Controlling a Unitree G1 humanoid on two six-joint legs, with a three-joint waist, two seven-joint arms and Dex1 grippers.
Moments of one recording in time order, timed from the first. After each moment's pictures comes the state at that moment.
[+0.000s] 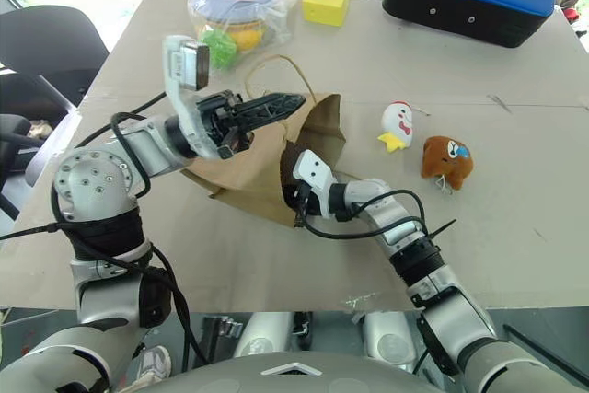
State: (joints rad) left arm -0.63 0.44 0.28 -0.22 -1.14 1.15 -0.70; right arm -0.51 -0.11 0.43 0.29 0.17 0.22 0.88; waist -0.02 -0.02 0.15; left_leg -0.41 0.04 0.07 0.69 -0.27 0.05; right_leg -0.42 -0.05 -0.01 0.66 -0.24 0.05
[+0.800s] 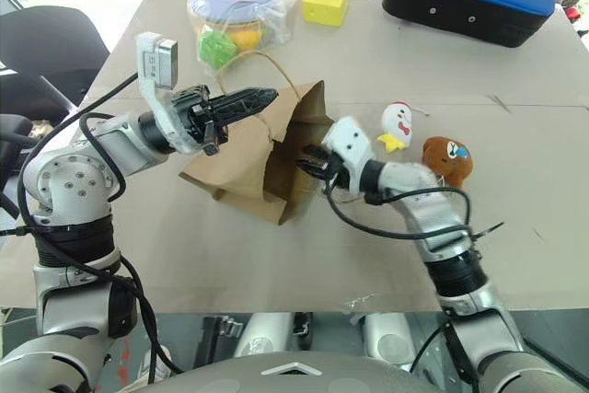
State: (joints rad) left arm -0.56 0.59 0.19 -0.19 -0.98 0.91 -0.79; right arm -0.42 -0.31 0.18 -0.38 0.31 0.63 0.73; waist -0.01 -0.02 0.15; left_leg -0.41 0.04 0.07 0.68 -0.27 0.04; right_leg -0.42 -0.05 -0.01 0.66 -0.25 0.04
